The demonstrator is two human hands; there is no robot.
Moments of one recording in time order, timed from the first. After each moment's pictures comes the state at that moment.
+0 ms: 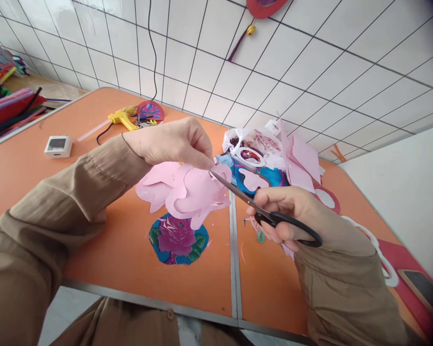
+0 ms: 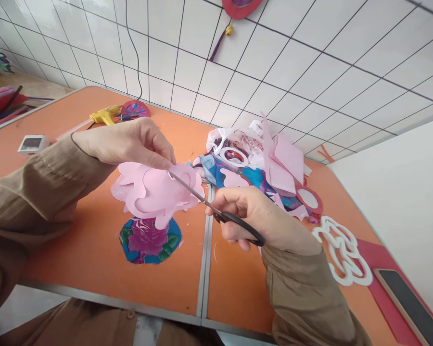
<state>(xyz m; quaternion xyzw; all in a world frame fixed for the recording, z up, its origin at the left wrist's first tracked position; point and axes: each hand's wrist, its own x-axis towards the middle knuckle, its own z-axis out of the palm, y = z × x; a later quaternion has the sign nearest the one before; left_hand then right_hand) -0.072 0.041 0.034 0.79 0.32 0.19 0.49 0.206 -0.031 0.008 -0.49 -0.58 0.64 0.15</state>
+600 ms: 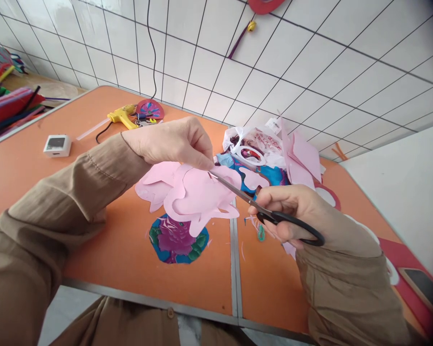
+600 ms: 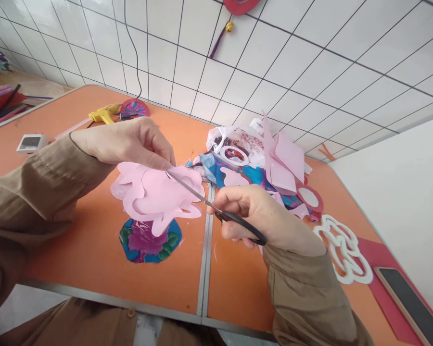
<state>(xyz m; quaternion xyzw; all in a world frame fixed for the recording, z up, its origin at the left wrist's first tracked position) -0.071 0.037 0.036 0.78 0.32 0.19 0.50 0.204 -0.035 0.012 -0.51 -0.59 0.60 0.16</state>
